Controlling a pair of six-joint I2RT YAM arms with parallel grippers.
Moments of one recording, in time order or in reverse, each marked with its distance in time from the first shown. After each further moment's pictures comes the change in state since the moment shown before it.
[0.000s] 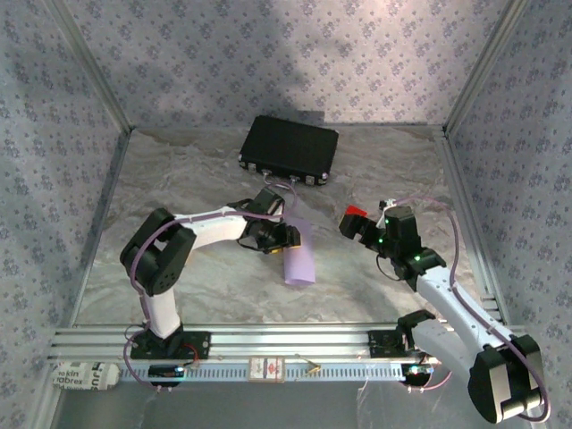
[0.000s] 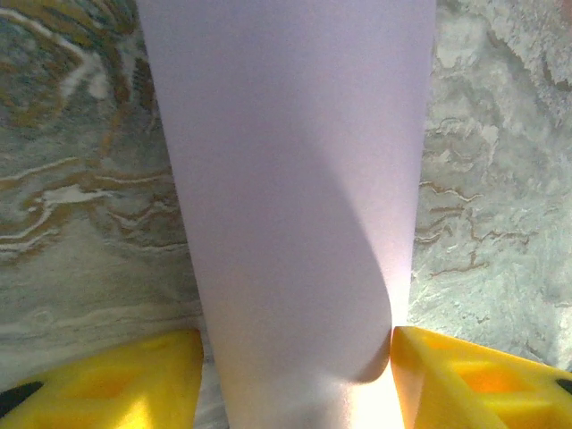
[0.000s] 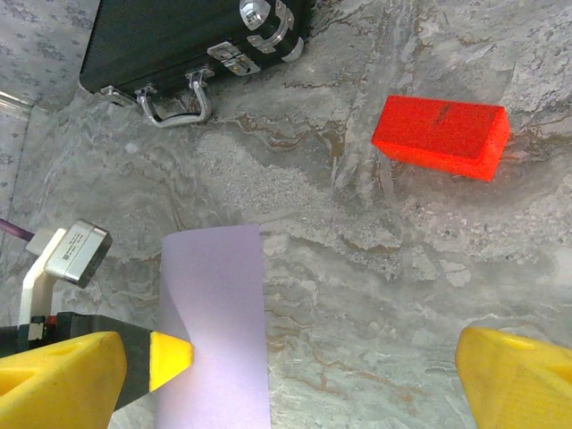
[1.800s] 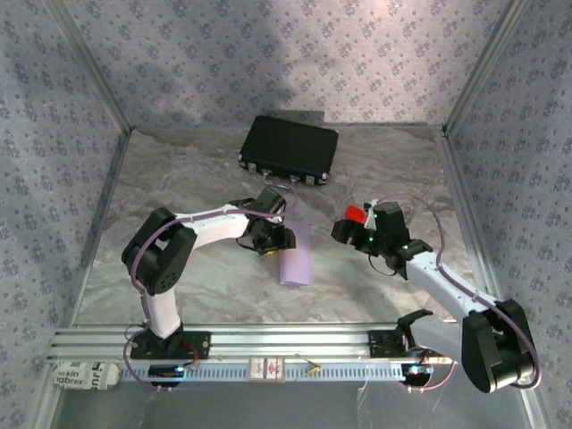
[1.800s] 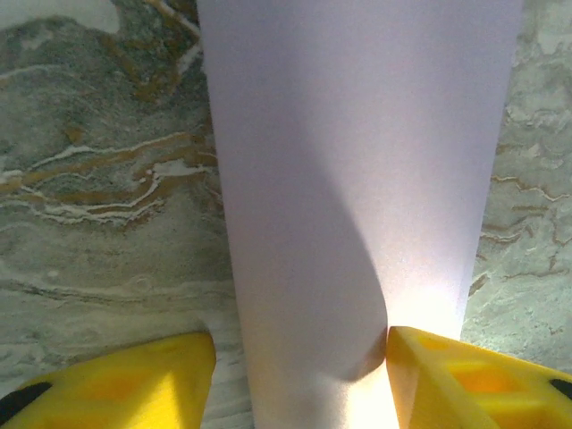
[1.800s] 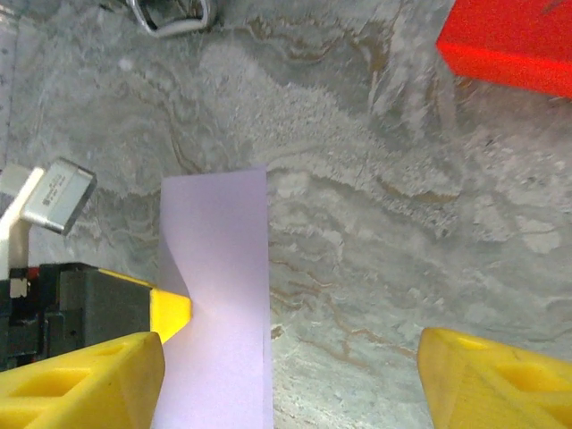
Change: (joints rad) left arm -0.005 0.017 0.038 -0.124 -0.093 0.022; right arm 0.029 0.198 0.029 0.047 -0.148 -0.027
